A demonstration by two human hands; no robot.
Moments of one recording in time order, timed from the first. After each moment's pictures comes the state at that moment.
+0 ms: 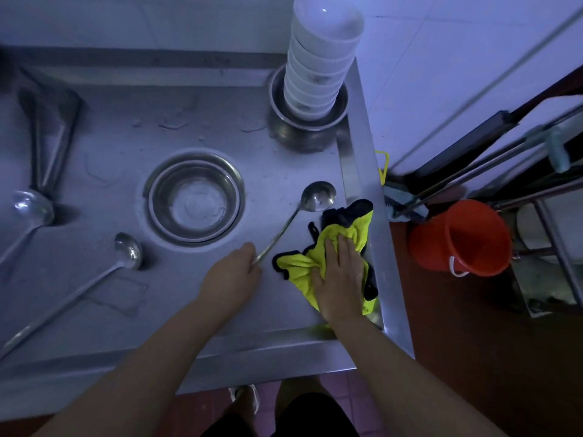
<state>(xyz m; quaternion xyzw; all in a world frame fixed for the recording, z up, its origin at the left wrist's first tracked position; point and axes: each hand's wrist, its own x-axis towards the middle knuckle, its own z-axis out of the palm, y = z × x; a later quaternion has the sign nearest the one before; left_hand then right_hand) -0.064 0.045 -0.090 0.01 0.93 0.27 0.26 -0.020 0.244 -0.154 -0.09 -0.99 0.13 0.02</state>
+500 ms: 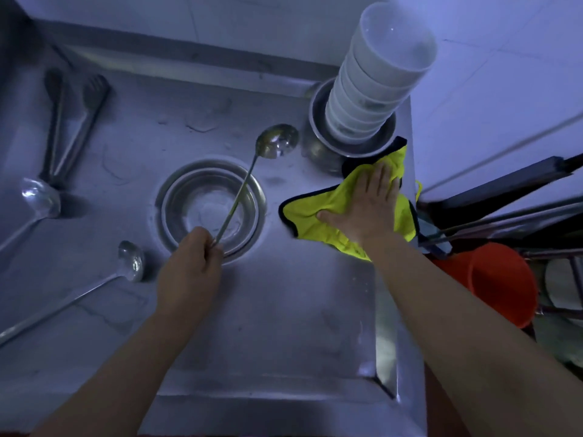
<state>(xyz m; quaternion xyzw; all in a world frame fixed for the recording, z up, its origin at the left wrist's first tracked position) -0.105 0.001 -0.083 -0.18 0.92 0.35 0.02 -0.233 0.263 -0.135 -0.03 -0.99 -0.07 -0.14</state>
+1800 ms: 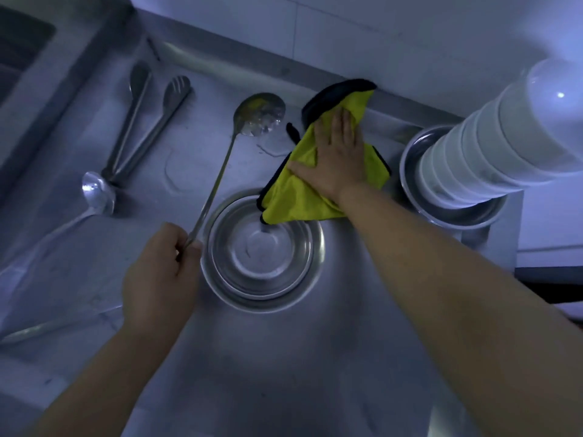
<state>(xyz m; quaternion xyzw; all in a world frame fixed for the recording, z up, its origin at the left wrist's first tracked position) -0.147 -0.076 -0.086 -0.35 0.88 0.31 -0.06 -0.399 0.077 -0.169 0.23 -0.97 0.02 -0.08</state>
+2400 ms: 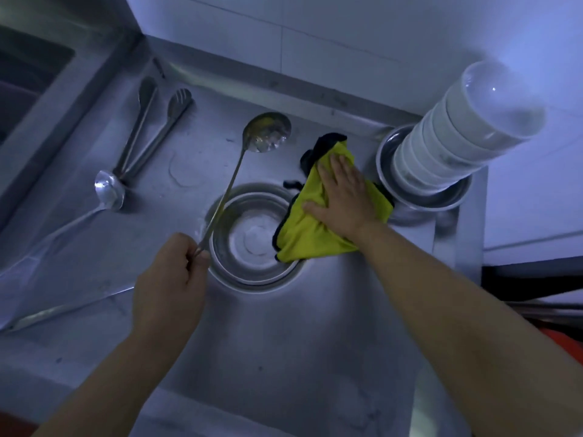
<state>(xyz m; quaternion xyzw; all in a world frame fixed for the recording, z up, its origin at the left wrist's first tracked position) -0.106 -0.046 -0.062 -0.32 0.89 0.33 -0.06 -0.328 0.150 -0.161 0.27 -0.95 0.03 -0.13</state>
